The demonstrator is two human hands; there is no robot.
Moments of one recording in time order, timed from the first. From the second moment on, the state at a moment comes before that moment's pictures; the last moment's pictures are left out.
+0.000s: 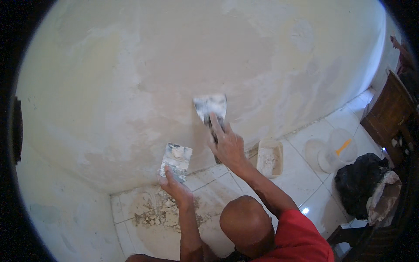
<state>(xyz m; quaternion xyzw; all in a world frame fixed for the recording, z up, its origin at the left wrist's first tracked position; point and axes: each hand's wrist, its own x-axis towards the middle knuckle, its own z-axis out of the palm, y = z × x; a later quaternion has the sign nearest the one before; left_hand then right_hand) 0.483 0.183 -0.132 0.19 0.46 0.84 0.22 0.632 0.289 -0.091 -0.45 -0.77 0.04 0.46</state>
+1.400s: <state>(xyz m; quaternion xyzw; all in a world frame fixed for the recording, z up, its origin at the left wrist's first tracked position) 0.479 0.190 -0.138 0.16 0.46 0.84 0.21 0.679 0.344 -0.076 -0.48 -0.69 0.02 0.54</state>
